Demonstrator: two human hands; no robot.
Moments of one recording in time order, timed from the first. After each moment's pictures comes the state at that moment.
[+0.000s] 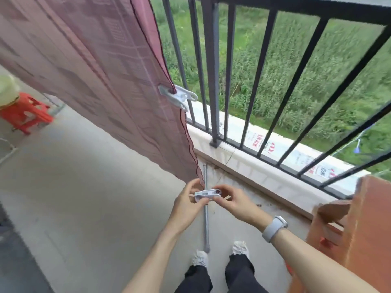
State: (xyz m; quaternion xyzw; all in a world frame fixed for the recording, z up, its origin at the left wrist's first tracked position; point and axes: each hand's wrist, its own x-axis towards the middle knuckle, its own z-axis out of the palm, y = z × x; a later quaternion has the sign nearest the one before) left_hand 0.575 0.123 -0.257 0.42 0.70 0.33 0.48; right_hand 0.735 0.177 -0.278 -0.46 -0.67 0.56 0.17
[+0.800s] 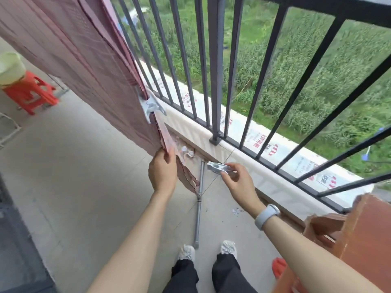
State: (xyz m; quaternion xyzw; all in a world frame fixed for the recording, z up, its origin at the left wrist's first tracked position) left_hand 0.576 0.215 -0.245 0.35 0.85 0.37 0.11; right_hand 0.765 0.238 -0.296 -0.55 -0.63 0.47 0.29
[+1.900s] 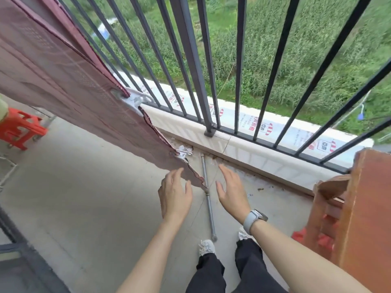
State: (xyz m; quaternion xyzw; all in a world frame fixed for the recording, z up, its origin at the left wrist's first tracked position) left_hand 0.592 0.154 -0.279 0.56 0.79 0.18 0.14; right_hand 0.746 0.174 -0.336 -0.60 -0.68 0.35 0.26
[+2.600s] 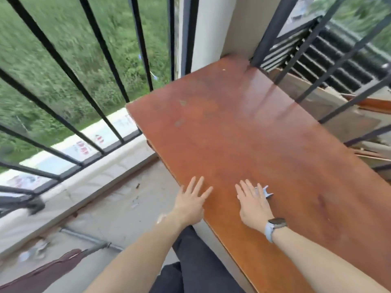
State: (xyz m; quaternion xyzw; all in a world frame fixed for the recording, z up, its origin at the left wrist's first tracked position) left_hand 0.897 0.025 -0.363 0.95 0.00 -0.28 0.13; right_hand 0.981 -0.169 -0.354 -0.91 -0.32 0.21 -0.14
